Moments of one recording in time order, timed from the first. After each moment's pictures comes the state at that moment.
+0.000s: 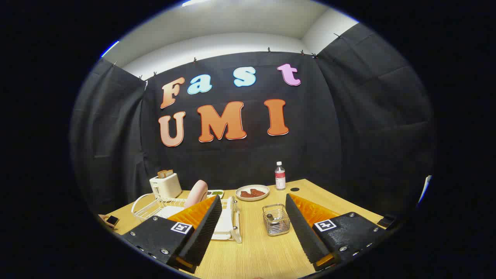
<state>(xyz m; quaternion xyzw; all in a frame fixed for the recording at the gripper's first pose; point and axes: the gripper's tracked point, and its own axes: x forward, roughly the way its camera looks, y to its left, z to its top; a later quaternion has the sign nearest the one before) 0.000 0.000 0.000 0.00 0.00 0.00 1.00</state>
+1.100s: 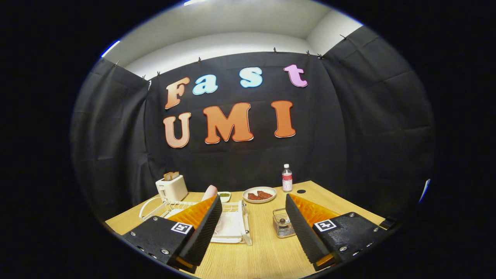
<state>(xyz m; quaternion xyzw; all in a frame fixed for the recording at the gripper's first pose) 0.007 0.028 0.023 0.00 0.00 0.01 1.00</state>
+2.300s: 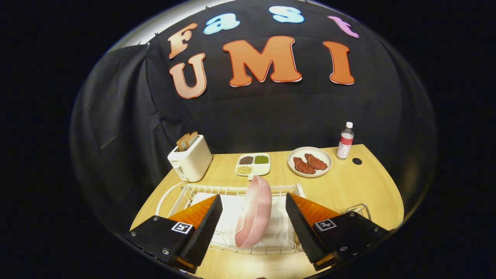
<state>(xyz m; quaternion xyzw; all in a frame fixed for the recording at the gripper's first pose) 0.188 0.180 -0.052 -0.01 0.29 0.09 0.95</state>
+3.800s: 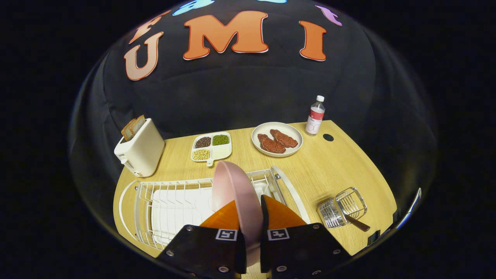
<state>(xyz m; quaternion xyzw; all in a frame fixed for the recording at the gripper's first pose) 0.215 0.141 -0.096 -0.04 0.34 -0.08 0.93</state>
